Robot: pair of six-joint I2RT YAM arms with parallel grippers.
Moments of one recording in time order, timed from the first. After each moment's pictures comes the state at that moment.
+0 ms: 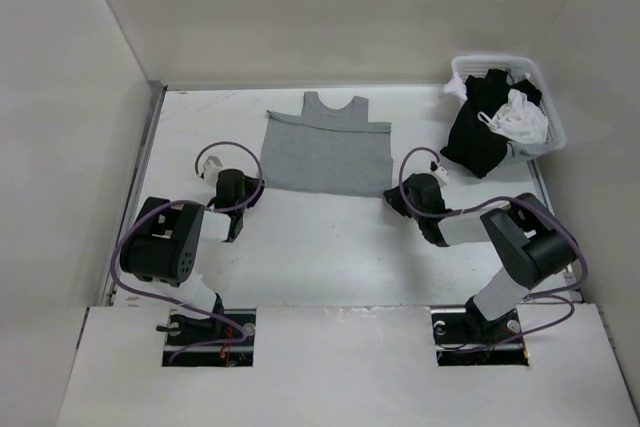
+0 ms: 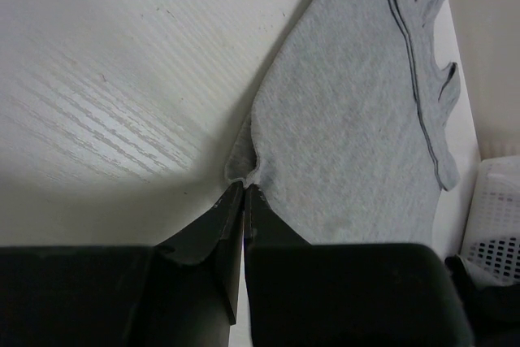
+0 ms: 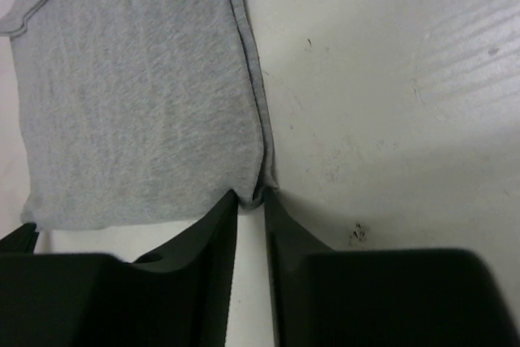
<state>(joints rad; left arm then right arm) -0.20 1.64 0.45 0.68 -0.14 -1.08 0.46 1.61 0.49 0.56 0.20 1.00</state>
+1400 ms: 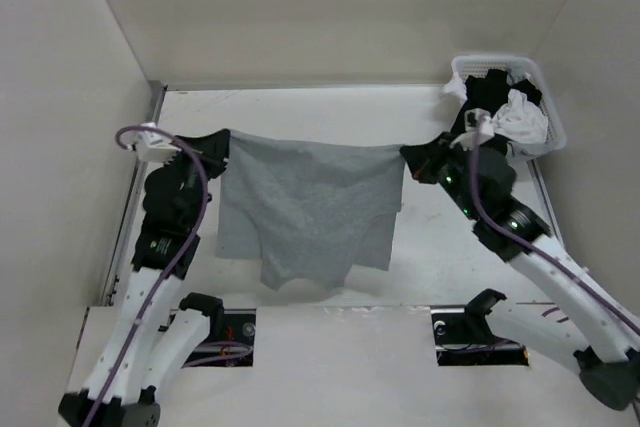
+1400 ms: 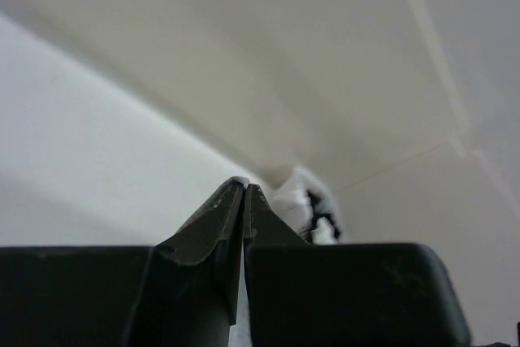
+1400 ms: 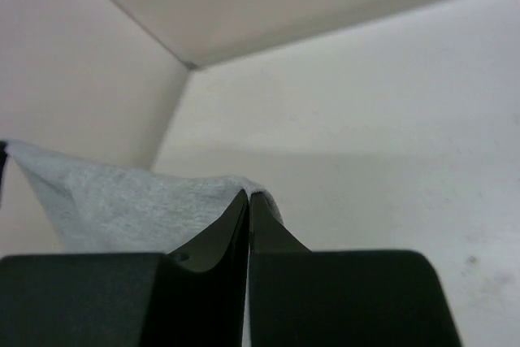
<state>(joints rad) -0.25 0.64 0.82 -0.03 -0.18 -0.90 0.68 0.81 0.98 -0.20 0.28 0.61</state>
